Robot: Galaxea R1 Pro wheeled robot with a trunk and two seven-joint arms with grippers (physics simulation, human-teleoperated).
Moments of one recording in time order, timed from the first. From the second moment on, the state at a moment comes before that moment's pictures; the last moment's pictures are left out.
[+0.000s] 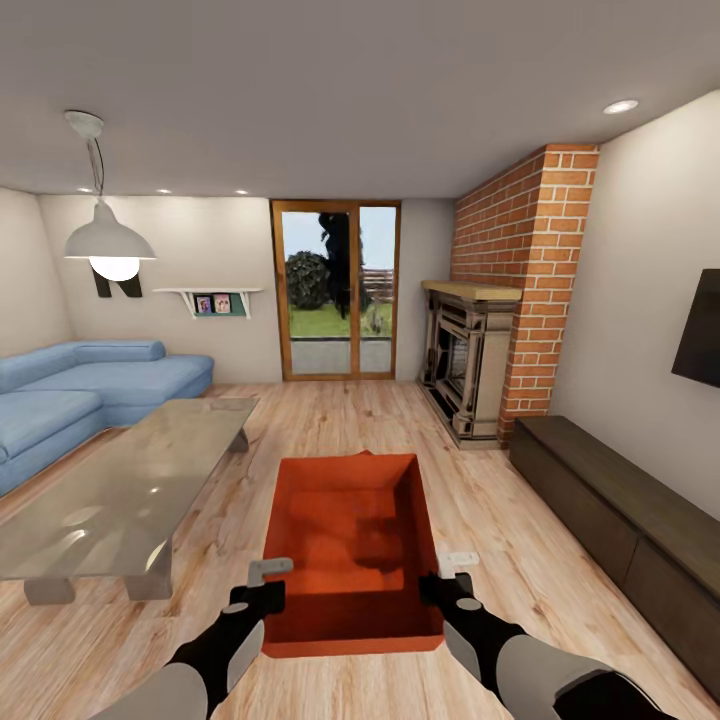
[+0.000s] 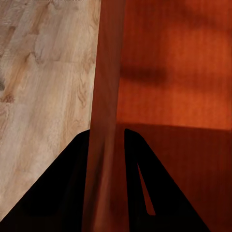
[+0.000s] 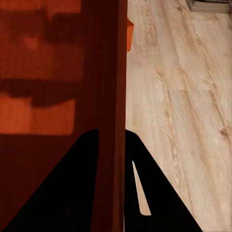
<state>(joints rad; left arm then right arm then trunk) -0.62 -0.09 -0.03 -0.29 0.09 0.01 0.17 -0.74 0.12 0.29 -0.05 -0.20 -0.16 -0.14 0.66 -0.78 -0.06</state>
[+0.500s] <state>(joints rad) -0.62 -0.09 -0.04 -0.30 0.09 0.01 0.17 -0.74 0.12 0.31 -0.05 -0.22 -0.17 -0.14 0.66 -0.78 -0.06</state>
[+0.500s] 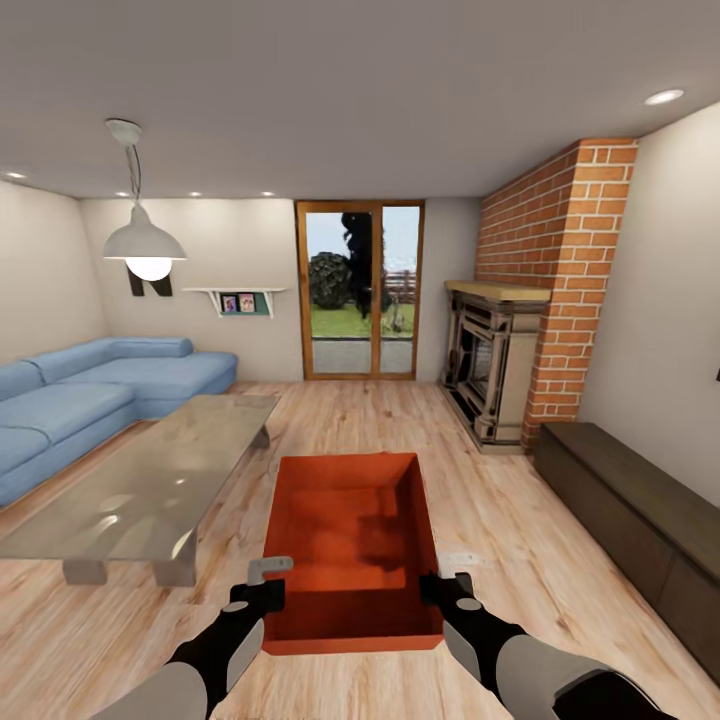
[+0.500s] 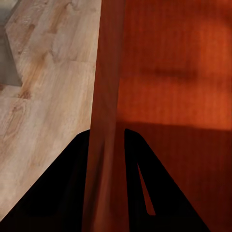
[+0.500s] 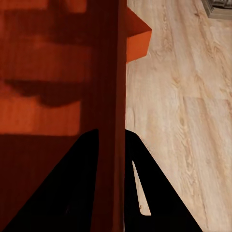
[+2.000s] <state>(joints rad) -0.62 -0.09 -0.04 -0.30 0.09 0.01 0.17 -0.74 0.12 0.31 -0.05 -0.22 -0.17 -0.14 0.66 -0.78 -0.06</state>
